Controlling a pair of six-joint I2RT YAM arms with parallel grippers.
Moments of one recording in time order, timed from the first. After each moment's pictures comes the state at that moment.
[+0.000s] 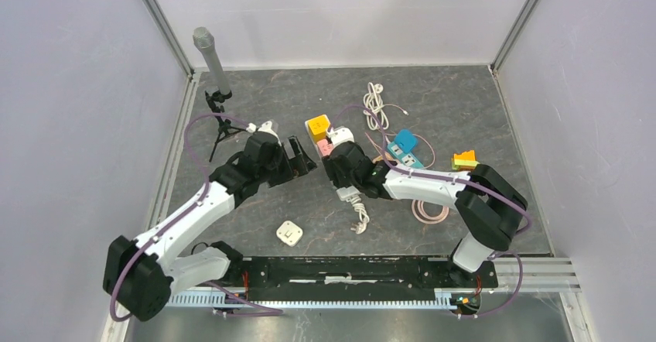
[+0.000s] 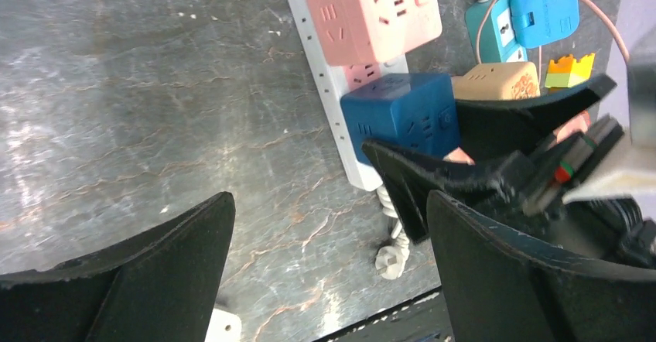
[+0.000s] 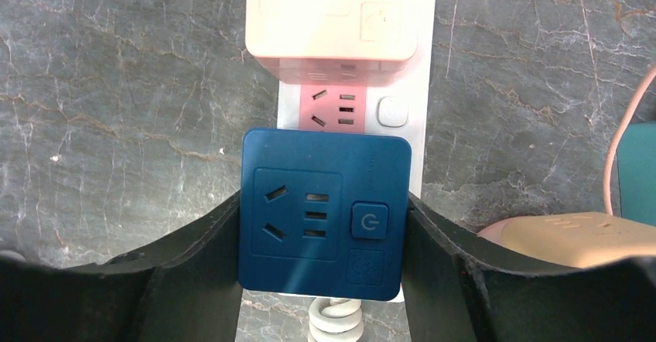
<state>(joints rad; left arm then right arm) -0.55 1.04 0.75 -0.41 -0.01 -0.79 0.95 1.67 1.00 -0.12 0.36 0.34</state>
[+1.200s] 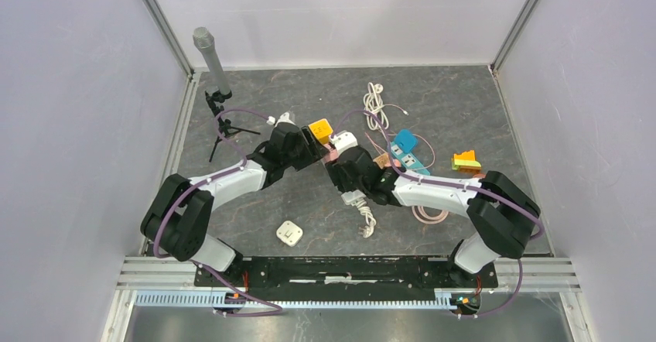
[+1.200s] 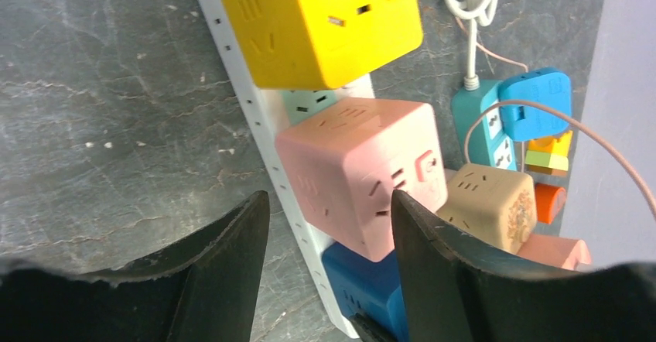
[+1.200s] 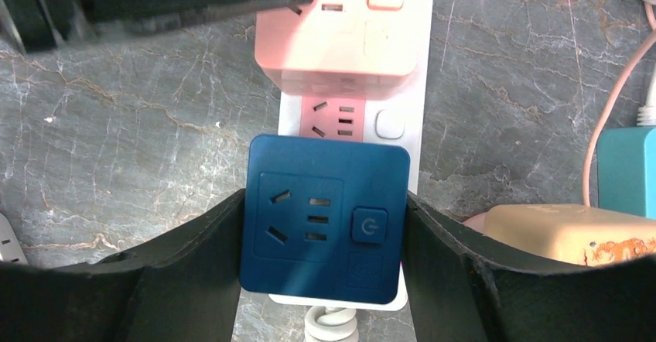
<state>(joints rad) -0.54 1.50 0.78 0.08 0.01 -0.90 0.94 1.57 0.87 -0.04 0.33 0.25</state>
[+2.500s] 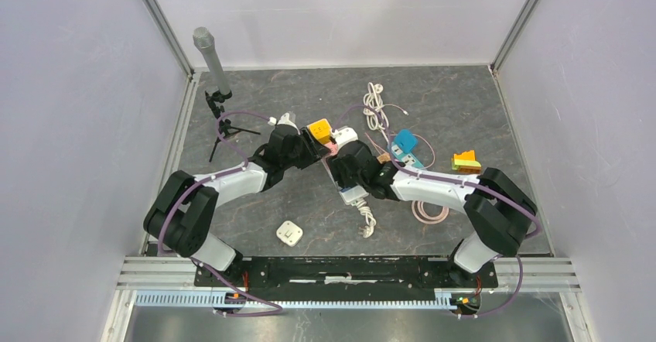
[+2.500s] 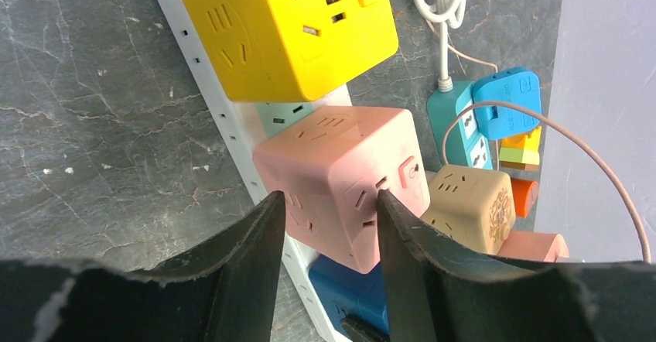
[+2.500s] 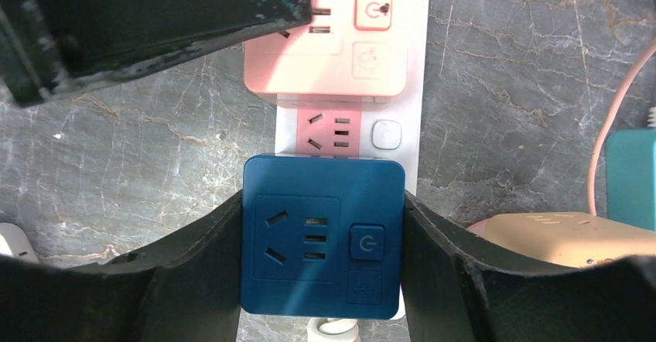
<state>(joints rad) -0.53 1.53 0.73 0.21 0.06 -0.91 0.91 1.60 0.93 -0.09 0.26 0.30</state>
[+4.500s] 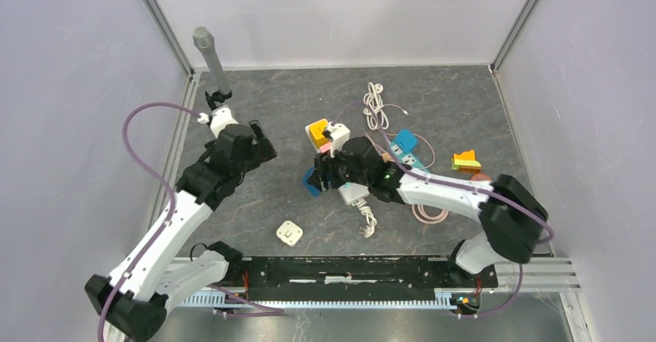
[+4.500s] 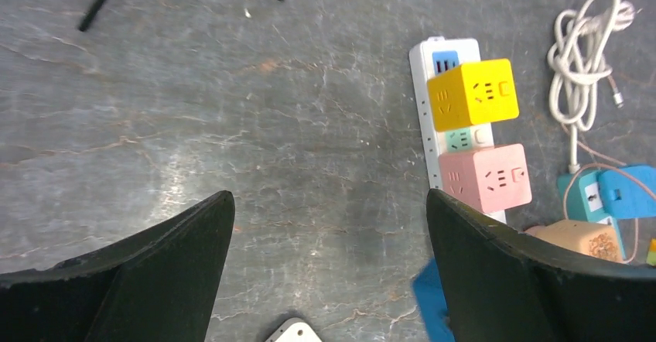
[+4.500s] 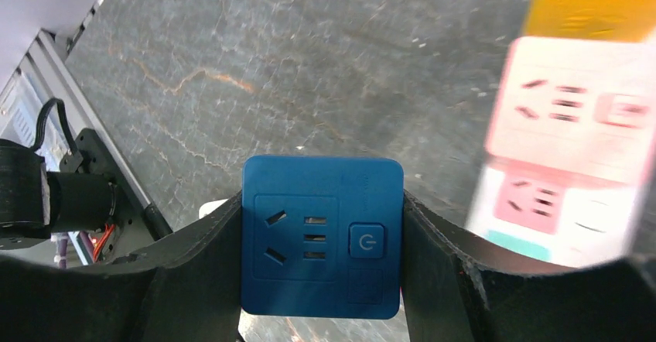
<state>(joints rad) -0.49 0.97 0.96 -0.69 -0.45 -0.73 0.93 1.47 0.90 0.12 -0.06 0.40</state>
